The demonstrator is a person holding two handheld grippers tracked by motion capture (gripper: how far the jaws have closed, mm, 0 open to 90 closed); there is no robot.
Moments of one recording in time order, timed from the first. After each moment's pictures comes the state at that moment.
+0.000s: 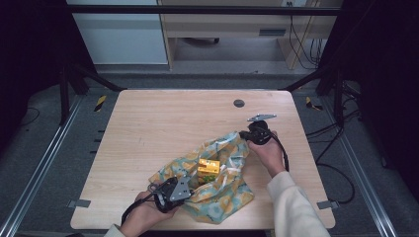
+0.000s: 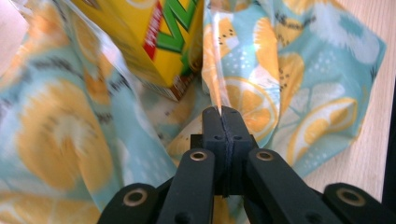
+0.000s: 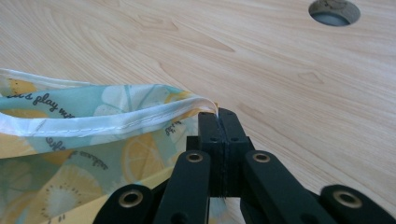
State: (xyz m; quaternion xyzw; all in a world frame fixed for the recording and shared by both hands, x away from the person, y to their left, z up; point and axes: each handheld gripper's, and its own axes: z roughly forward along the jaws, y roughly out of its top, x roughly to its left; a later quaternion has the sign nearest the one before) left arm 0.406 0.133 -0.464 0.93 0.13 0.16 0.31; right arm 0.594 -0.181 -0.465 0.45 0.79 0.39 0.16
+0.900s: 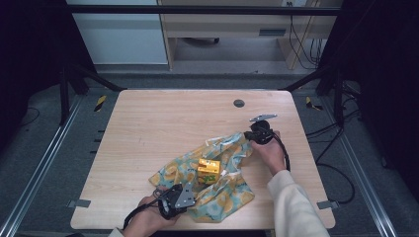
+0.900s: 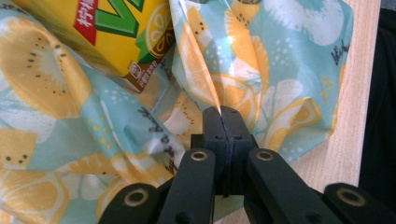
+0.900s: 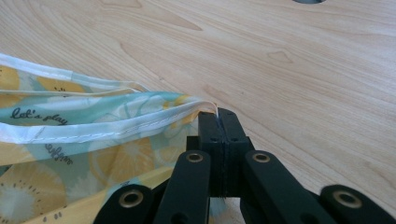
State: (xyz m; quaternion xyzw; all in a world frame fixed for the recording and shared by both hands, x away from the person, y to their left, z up) left arm 0.396 0.124 -0.476 0.94 0.11 0.14 0.29; right arm 0.603 -0.191 -0.475 0.46 0.80 0.35 0.18
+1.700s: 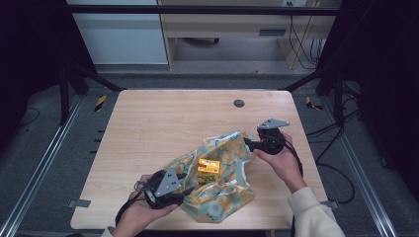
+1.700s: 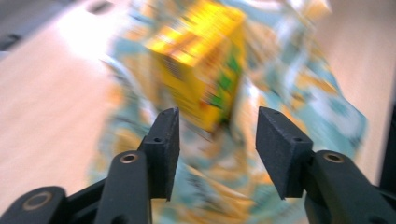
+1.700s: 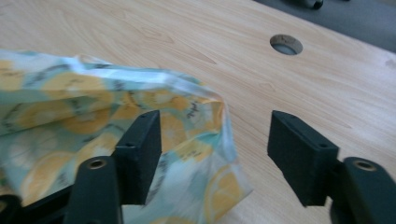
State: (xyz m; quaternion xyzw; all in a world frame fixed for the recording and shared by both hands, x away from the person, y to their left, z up) left arm 0.402 0.150 -0.422 0.87 0.20 0.21 0.40; right arm 0.538 -0.198 -0.426 0.41 0.79 0.38 0.24
